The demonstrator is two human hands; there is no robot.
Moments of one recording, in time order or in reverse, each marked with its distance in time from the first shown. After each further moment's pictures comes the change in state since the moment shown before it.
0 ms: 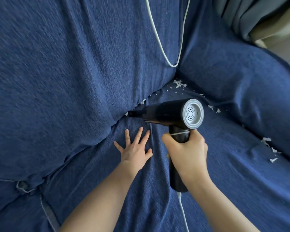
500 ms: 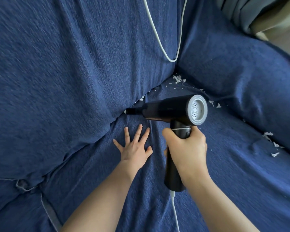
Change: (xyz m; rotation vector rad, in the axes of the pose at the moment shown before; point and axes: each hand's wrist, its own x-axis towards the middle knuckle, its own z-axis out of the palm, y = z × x) left_hand -0.002 0.000 0.007 0.006 0.017 -0.005; right_hand -0.001 0.001 0.003 0.133 0.009 0.084
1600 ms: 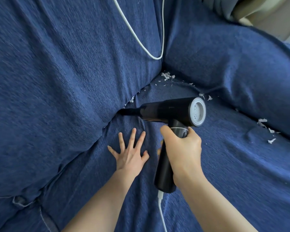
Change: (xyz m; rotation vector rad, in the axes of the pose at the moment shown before) left_hand -0.013 0.005 0.010 0.101 0.051 0.012; right_hand 0.008 0.015 -0.003 0.258 0.066 0.200
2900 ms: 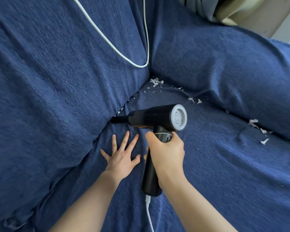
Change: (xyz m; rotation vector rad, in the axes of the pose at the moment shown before) left_hand 0.031 -0.003 -0.017 0.036 -0.091 0.069; right_hand 0.021 -0.004 -0.003 0.007 -0.042 0.028
